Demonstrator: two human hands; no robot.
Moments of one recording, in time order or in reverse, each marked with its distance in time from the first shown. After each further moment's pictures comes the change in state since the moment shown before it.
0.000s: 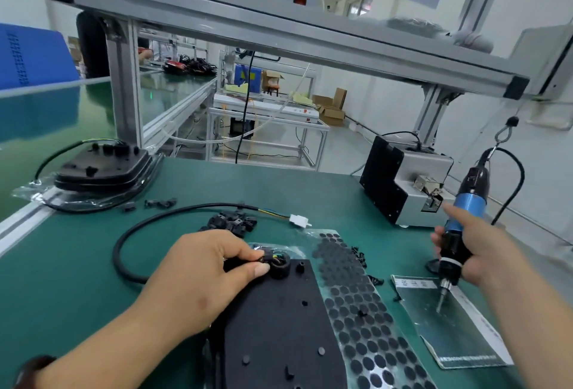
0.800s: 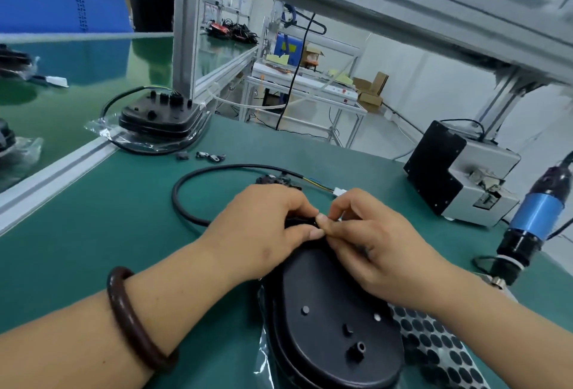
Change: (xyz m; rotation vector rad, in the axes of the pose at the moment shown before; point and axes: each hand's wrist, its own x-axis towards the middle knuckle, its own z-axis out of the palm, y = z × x) left_hand 0.001 -0.005 0.000 0.046 -0.054 0.082; right_hand -0.120 0.062 0.101 -0.975 -0.872 -1.568
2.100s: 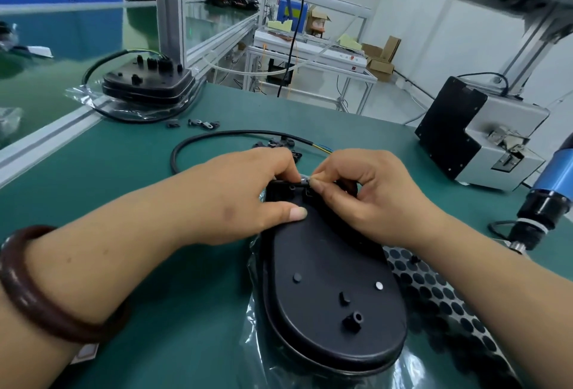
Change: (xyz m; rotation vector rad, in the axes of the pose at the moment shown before) left_hand -0.001 0.000 -0.025 0.258 -0.336 -0.001; right_hand 0.020 0.011 0.011 0.320 0.084 0.089
